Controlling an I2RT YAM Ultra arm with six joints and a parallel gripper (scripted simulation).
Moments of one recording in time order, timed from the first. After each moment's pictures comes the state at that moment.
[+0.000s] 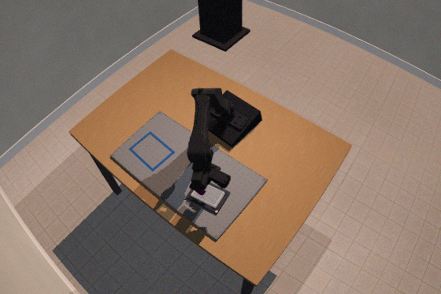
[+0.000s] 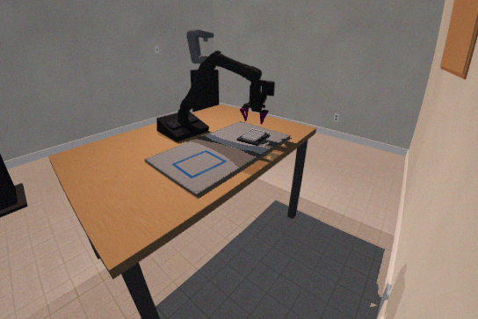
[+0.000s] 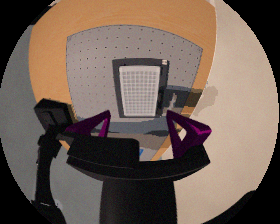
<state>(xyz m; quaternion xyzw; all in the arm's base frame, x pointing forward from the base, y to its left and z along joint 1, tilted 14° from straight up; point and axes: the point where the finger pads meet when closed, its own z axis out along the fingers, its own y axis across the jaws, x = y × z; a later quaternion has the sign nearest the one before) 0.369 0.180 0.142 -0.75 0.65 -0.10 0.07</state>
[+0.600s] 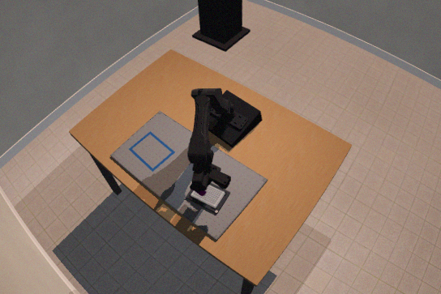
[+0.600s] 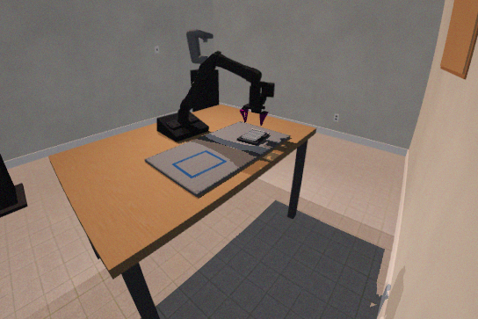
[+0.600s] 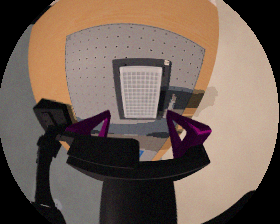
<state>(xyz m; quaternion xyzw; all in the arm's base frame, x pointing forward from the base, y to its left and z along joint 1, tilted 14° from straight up) 0.369 0.180 0.134 -0.75 0.65 -0.10 0.06</state>
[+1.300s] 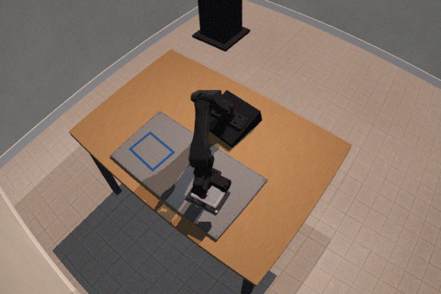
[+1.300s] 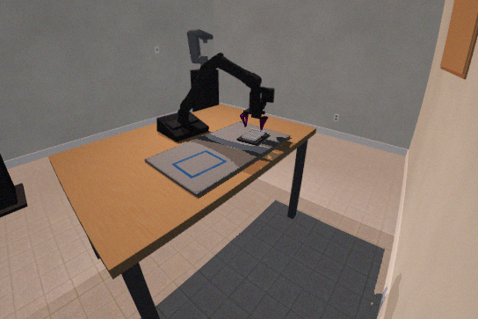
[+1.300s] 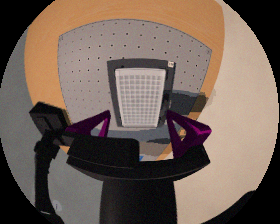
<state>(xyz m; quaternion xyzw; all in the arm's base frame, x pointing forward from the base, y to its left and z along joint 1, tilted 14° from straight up) 0.377 0.182 0.107 -0.75 0.65 -0.10 0.07</state>
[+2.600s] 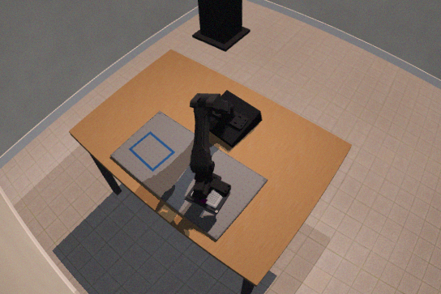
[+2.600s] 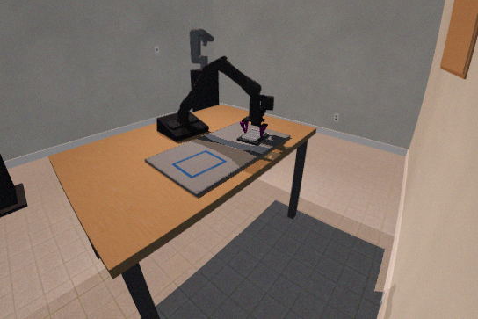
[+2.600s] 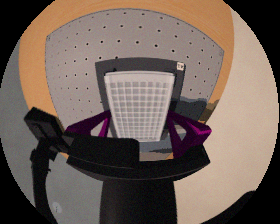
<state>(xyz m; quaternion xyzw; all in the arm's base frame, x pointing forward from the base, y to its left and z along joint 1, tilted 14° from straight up) 0.389 0.181 0.066 -0.75 0.65 -0.10 0.07</state>
